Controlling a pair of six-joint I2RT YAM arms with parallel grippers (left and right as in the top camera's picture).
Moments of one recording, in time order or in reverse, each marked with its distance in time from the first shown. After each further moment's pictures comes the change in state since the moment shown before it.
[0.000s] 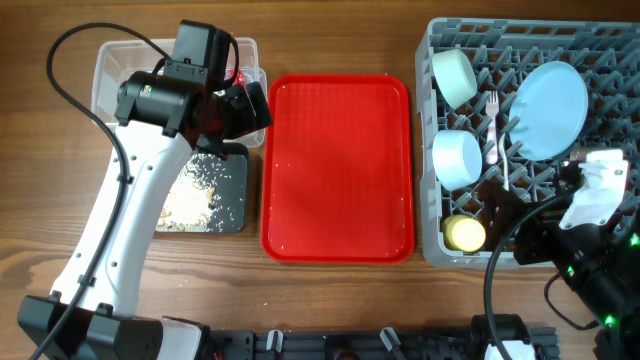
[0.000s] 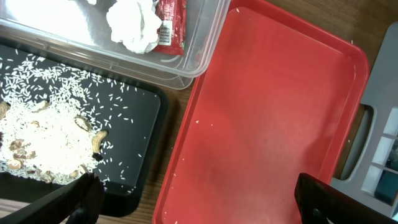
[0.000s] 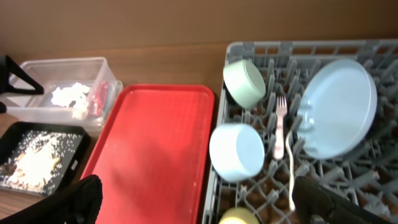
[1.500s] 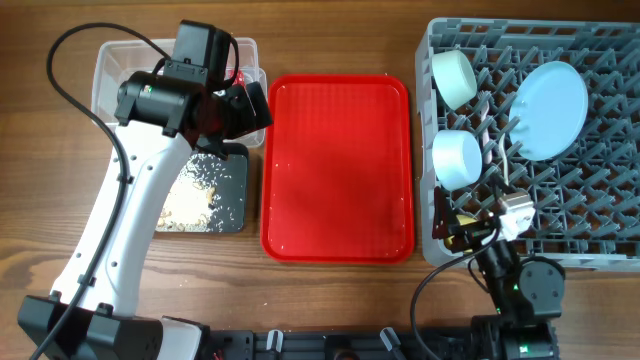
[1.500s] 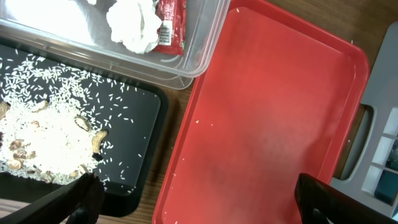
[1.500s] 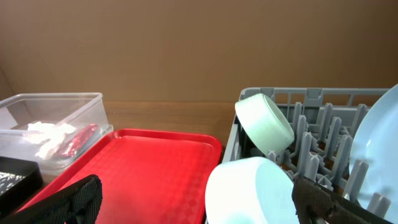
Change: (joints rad) left arm 0.000 0.000 0.000 0.000 0.000 0.000; right arm 0.038 -0.640 -1.264 1.146 -0.035 0.034
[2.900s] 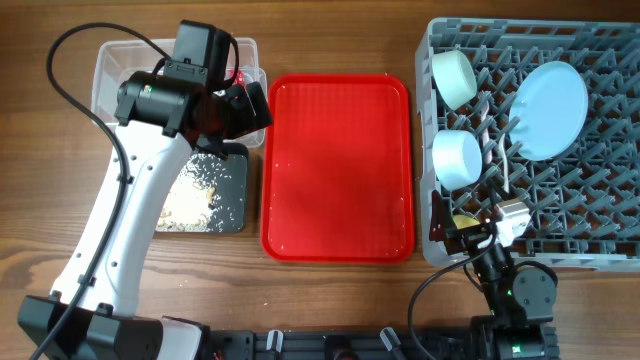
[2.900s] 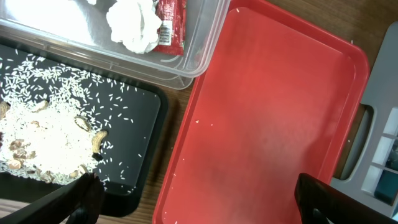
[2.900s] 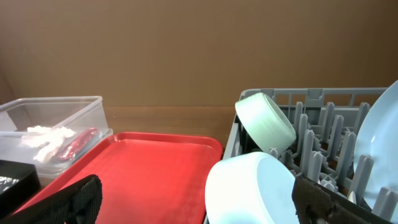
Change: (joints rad) left arm 0.000 0.000 0.000 0.000 0.000 0.000; right arm 0.006 -0.079 -0.087 0.052 0.009 0.018
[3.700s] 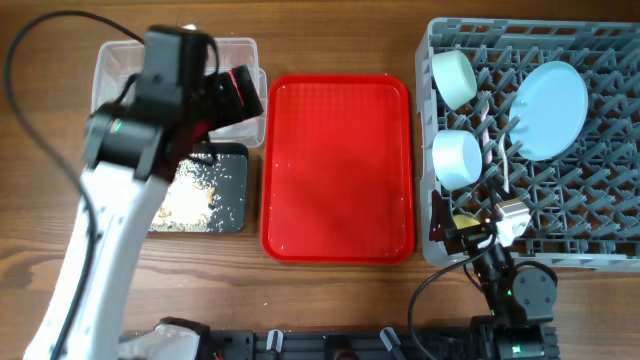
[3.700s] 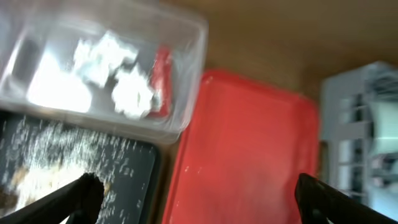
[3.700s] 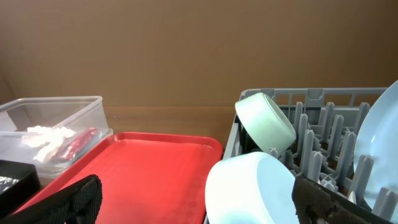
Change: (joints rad) left arm 0.004 -0.183 -0.041 0.188 -0.060 0.097; right arm 0.000 0.000 0.000 0.000 0.000 0.000
